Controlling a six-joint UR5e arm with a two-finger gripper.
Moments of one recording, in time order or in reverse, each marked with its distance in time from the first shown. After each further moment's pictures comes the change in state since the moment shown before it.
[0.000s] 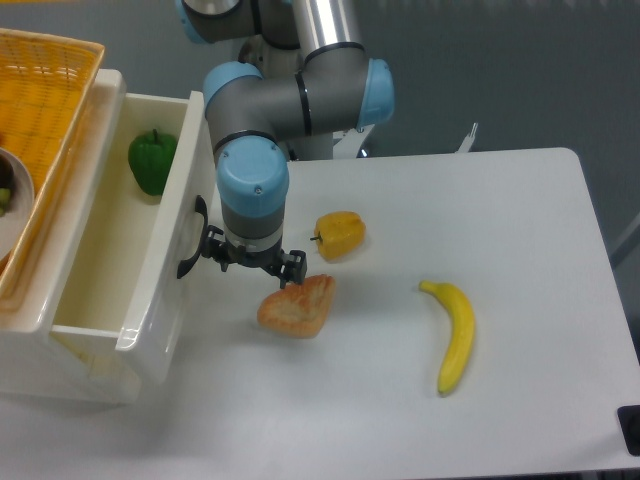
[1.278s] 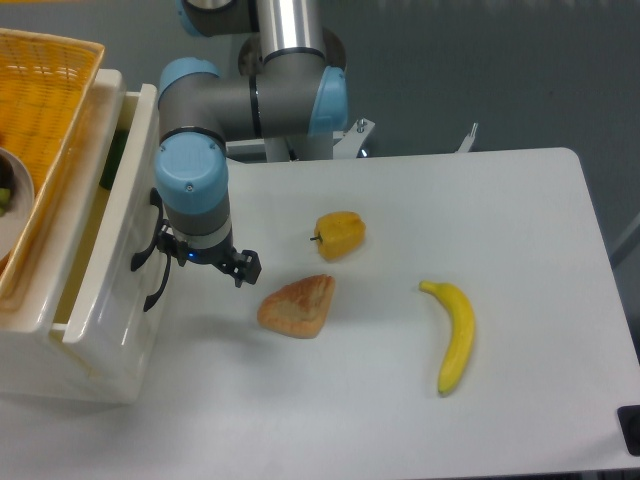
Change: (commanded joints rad) arm -0.097 0.002 0.008 0.000 0.000 -0.040
